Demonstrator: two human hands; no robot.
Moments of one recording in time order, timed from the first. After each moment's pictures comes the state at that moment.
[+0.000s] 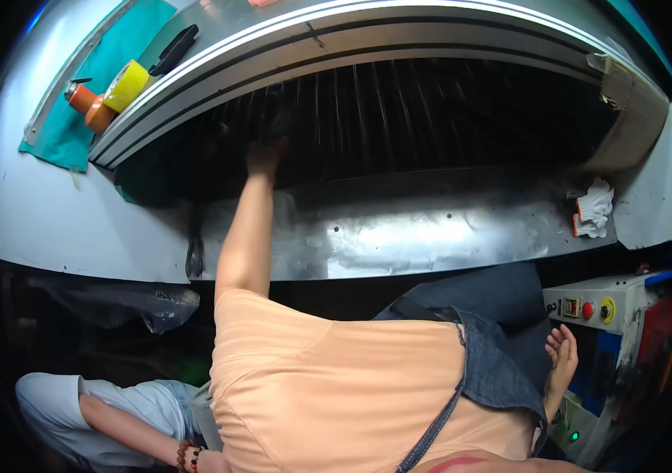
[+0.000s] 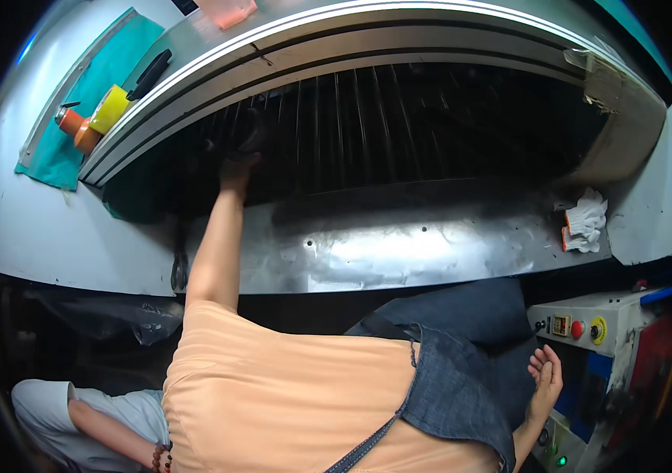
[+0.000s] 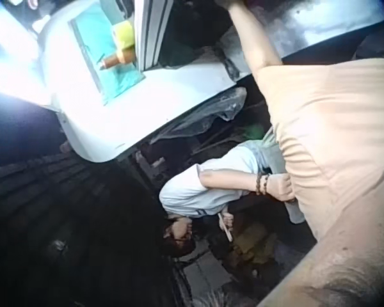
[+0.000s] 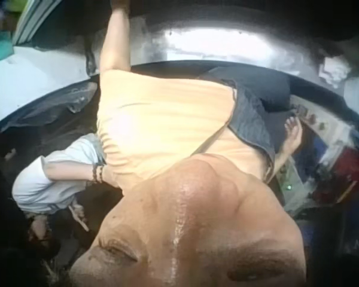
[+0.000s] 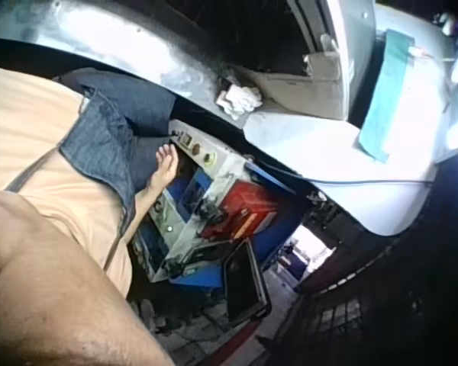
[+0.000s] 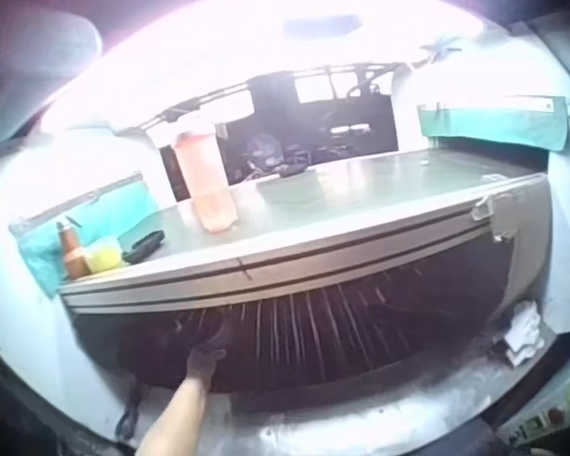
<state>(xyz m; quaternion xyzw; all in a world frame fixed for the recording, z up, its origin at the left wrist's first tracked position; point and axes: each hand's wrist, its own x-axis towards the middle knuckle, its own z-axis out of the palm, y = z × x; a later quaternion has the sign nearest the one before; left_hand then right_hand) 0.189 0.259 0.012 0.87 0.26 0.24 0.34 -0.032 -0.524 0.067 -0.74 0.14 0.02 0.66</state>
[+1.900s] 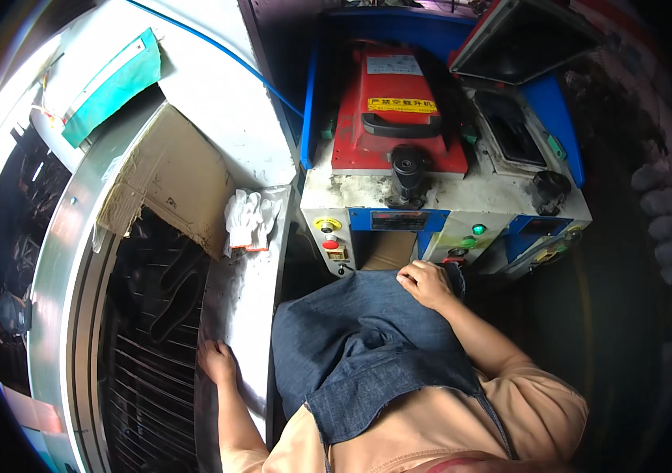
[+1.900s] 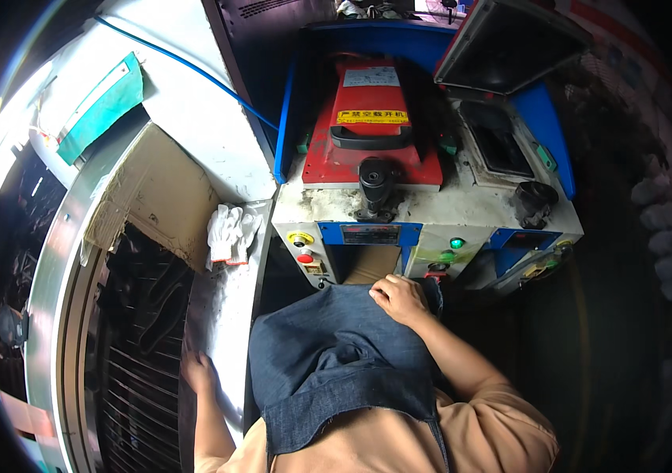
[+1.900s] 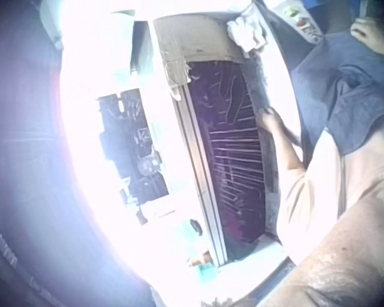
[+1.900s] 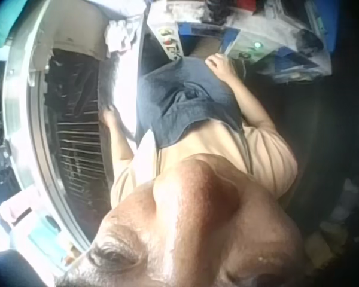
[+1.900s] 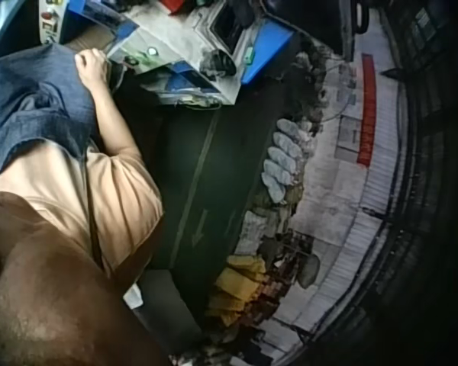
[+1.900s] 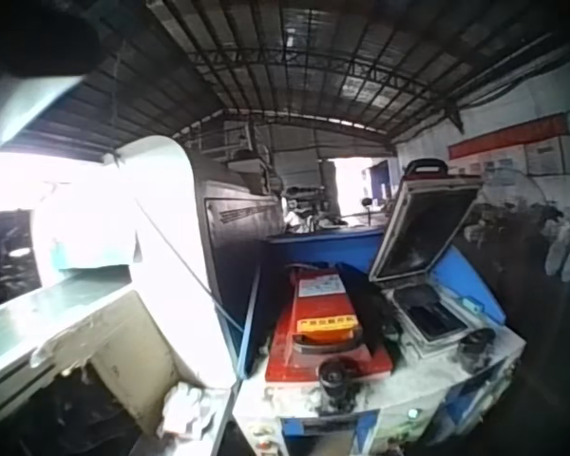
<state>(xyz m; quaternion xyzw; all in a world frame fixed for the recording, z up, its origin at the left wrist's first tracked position) 0.228 -0.178 -0.014 0.95 -0.22 0.13 0.17 -0.136 -0.566 0.036 -0.90 0.26 -0.29 0.21</state>
